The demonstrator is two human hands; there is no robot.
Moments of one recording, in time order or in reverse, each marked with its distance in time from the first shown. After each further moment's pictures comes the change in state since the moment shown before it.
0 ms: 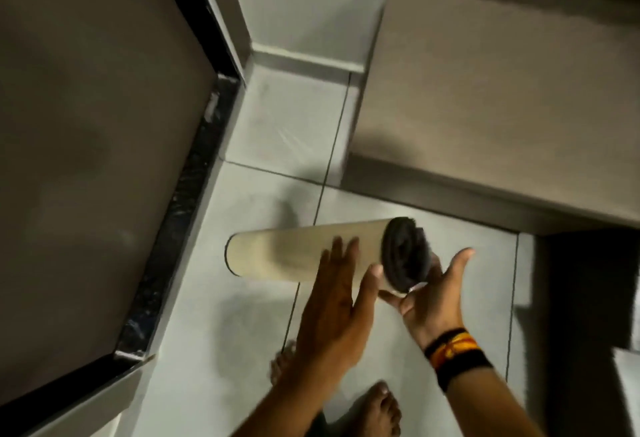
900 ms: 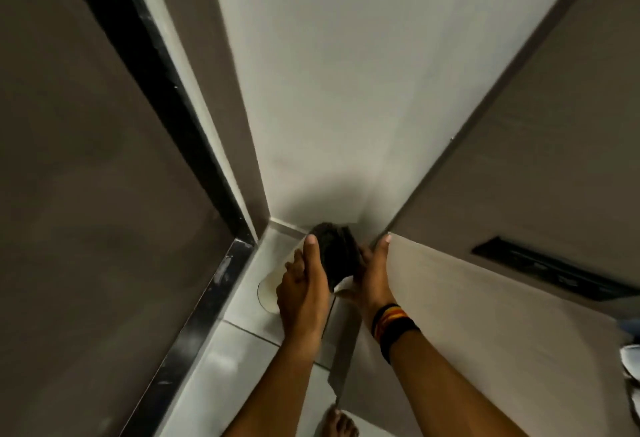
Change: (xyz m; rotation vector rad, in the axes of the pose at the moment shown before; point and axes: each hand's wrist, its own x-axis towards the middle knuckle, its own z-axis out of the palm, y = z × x) left_hand 0.245 0.256 -0.235 -0.545 0.544 -0.227; right_hand 0.095 -0.224 0.381 -0.537 -0.264 -0.065
